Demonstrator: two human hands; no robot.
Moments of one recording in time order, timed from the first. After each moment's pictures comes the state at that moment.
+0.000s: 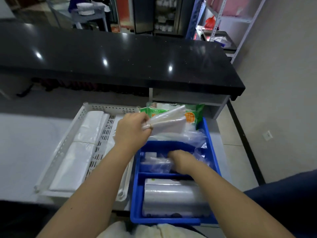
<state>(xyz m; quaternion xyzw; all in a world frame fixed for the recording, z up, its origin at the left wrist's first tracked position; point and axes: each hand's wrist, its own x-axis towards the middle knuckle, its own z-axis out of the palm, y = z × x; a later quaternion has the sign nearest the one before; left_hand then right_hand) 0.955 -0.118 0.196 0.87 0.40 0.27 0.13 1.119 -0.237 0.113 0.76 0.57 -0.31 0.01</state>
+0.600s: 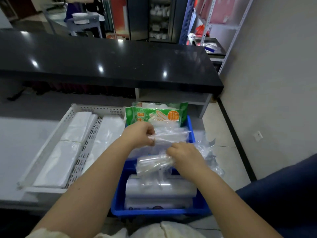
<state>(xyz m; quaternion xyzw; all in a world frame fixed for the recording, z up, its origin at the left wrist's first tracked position) 1.008 -0.145 0.186 0.90 0.37 0.02 0.23 1.131 -0.313 0.165 0.72 0.69 0.02 -0.06</state>
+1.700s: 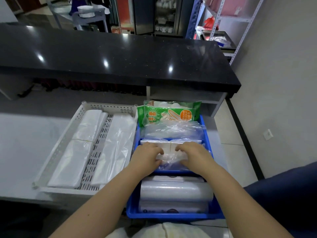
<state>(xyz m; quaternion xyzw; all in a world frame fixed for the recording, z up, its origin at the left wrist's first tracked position) 0.967 -0.171 0.118 0.93 0.31 0.04 0.16 1.142 -0.279 0.139 0.80 0.57 -0.18 -0.08</state>
